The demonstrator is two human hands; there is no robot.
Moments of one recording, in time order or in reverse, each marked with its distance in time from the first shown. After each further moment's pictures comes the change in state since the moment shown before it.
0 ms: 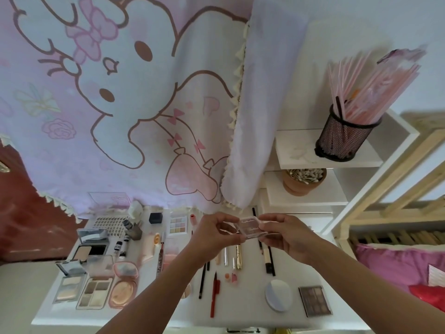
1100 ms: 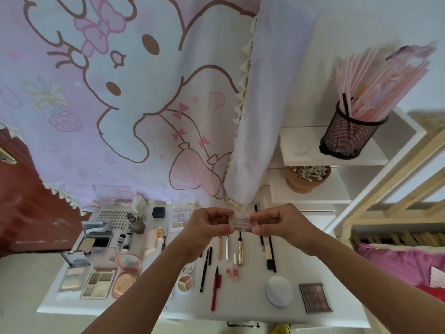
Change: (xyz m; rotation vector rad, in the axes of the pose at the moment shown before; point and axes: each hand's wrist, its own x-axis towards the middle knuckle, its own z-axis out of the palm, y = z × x) left_hand -0.009 -0.001 -0.022 -0.390 -0.098 -0.043; right_hand -0.012 -0.013 0.008 -0.499 -0.195 -0.336
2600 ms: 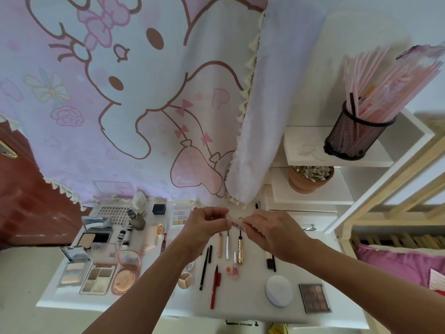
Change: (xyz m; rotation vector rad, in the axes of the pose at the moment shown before) left_hand 0.005 -0.010 -0.004 -0.041 0.119 -0.049; right_hand 0.014 0.018 0.023 -1.090 0.213 -0.852
